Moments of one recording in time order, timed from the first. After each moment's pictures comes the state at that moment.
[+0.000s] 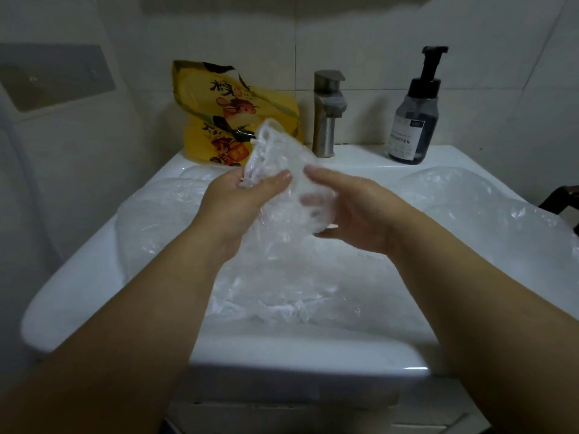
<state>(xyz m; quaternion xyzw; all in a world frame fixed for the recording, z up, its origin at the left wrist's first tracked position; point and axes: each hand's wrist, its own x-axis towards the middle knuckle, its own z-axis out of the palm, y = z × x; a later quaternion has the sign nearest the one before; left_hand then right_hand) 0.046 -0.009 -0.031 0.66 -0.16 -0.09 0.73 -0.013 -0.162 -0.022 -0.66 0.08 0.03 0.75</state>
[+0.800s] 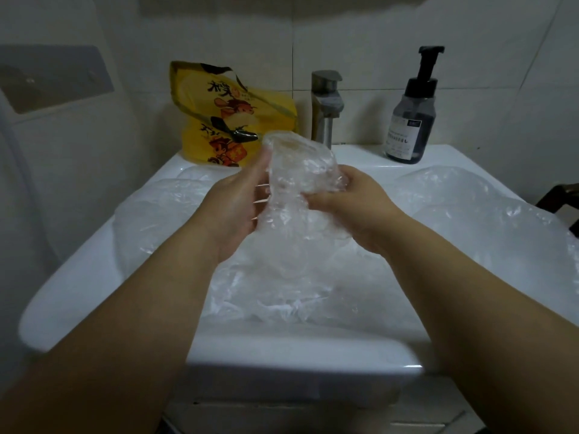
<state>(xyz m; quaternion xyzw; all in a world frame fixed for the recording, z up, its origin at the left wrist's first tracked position) 0.048 -0.010 -0.026 0.65 -0.17 -0.19 0.72 -0.010 -0.163 -0.031 -0.75 0.09 -0.14 0.64</state>
